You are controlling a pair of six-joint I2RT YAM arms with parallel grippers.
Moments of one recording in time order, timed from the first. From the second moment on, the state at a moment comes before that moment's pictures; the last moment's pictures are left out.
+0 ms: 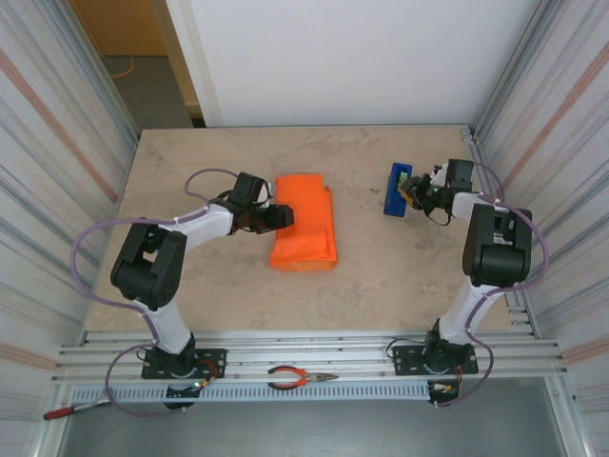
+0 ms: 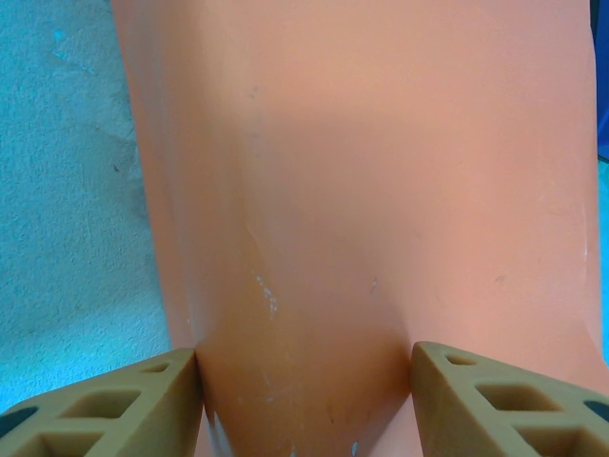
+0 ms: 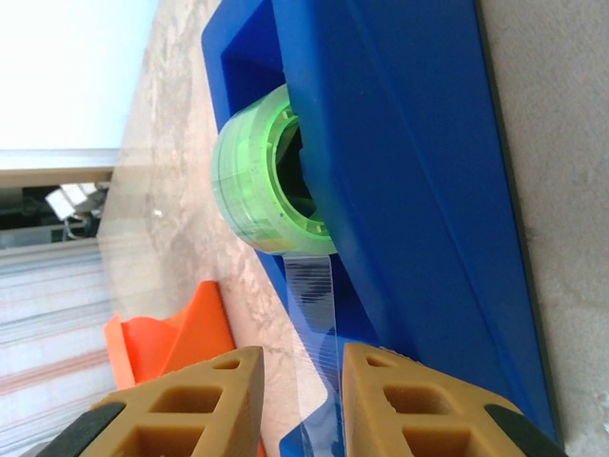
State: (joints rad) left arm -0.44 1.77 1.06 -0.22 0.34 -0.55; right arm -0.16 1.85 1.07 -0.04 -0.68 0.76
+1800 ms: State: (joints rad) left arm -0.44 1.77 1.06 -0.22 0.34 -0.55; right arm -0.17 1.76 0.95 0.21 -0.76 0.97
